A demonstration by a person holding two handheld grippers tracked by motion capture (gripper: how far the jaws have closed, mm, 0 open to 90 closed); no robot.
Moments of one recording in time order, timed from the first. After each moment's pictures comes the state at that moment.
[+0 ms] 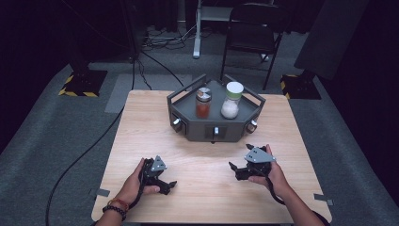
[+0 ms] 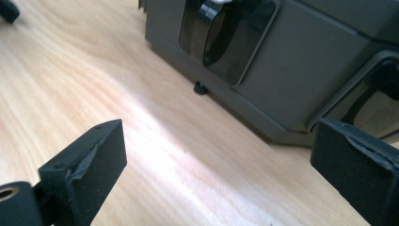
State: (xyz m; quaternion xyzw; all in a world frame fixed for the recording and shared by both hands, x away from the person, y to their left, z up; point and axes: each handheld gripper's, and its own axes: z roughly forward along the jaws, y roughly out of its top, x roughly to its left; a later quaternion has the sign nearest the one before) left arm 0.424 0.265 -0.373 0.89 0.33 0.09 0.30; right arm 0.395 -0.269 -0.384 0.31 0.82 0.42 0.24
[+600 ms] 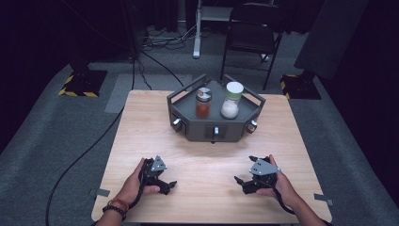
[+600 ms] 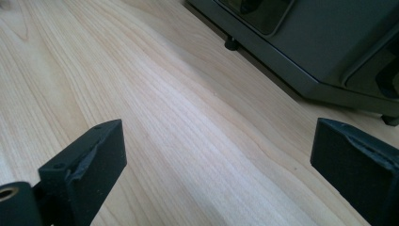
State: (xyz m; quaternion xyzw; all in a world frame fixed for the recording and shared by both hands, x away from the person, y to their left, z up) left arm 0.424 0.265 -0.373 0.89 0.33 0.09 0.30; right arm 0.379 -0.292 -0.394 0.28 0.85 0.40 0.20
